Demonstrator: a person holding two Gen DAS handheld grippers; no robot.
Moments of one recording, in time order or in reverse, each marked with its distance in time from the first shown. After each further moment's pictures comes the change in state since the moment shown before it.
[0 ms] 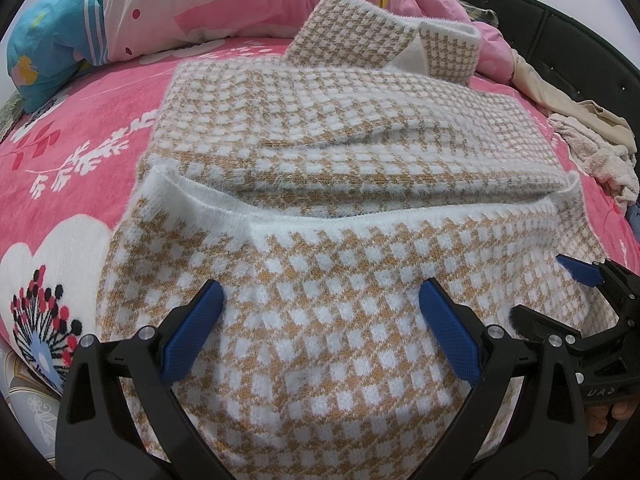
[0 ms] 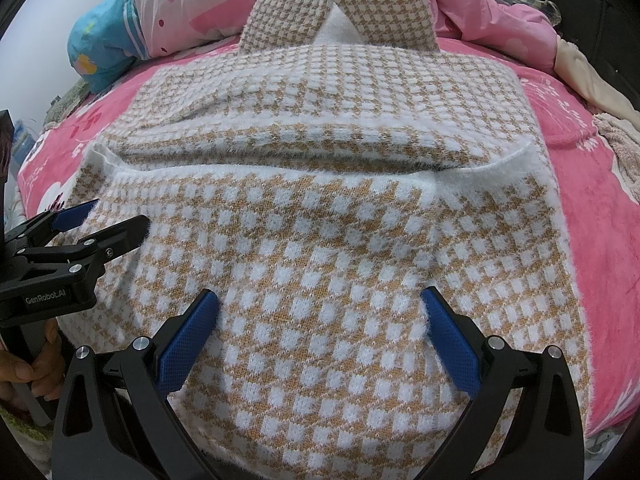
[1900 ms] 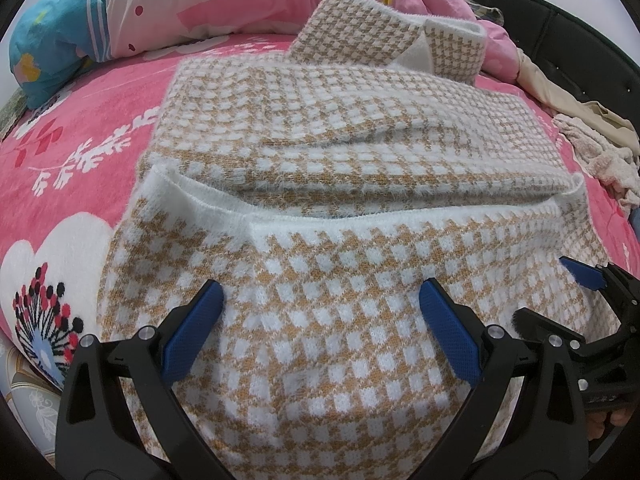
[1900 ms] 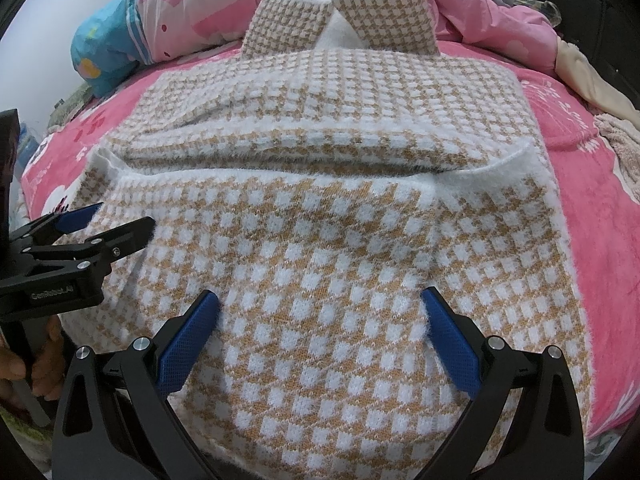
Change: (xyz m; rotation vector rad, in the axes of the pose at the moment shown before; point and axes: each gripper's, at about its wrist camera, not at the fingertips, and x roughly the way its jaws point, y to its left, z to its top) left arm 0.001 0.001 0.003 -0.006 0.011 0.001; right arm -0.005 0.000 0.003 0.010 -0.014 0.018
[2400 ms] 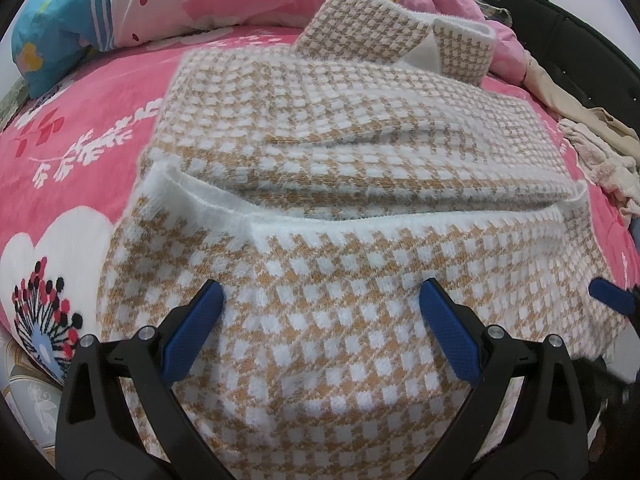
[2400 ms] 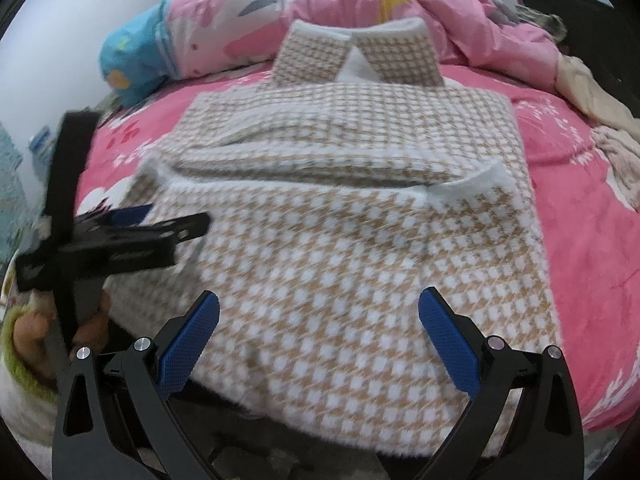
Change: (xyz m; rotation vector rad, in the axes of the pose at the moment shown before) left arm -0.003 0.001 -0.003 -0.035 0.033 0.007; right arm -0.042 0.015 -0.007 -0.048 -0.054 0.077
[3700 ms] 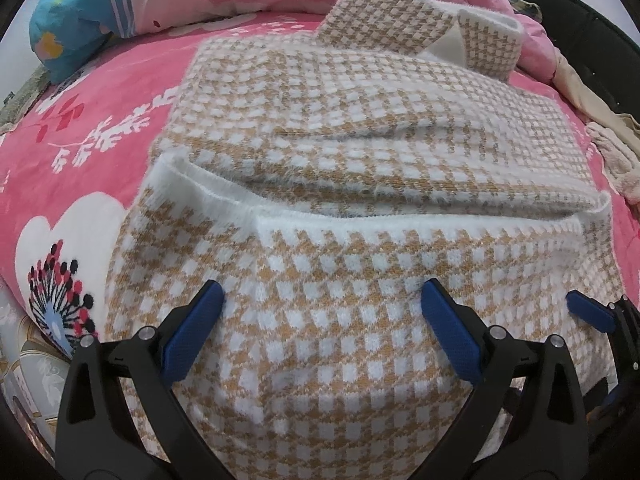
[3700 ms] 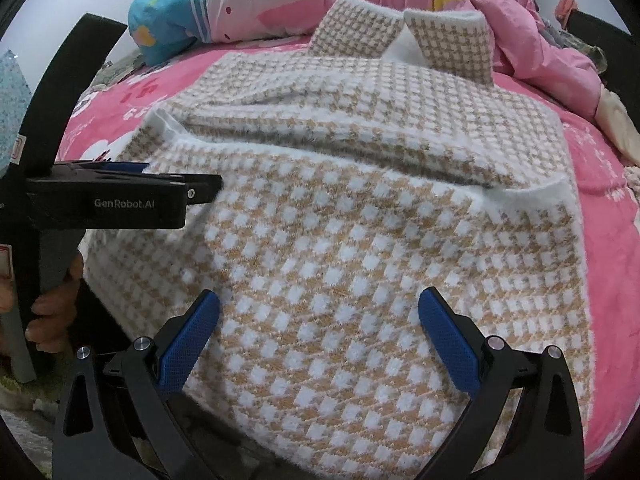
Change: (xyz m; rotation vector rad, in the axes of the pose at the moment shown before) left arm 0.004 -0.007 0.010 -0.041 0.071 0.101; right arm 0.041 0.006 -0.005 -0.141 0.029 0.010
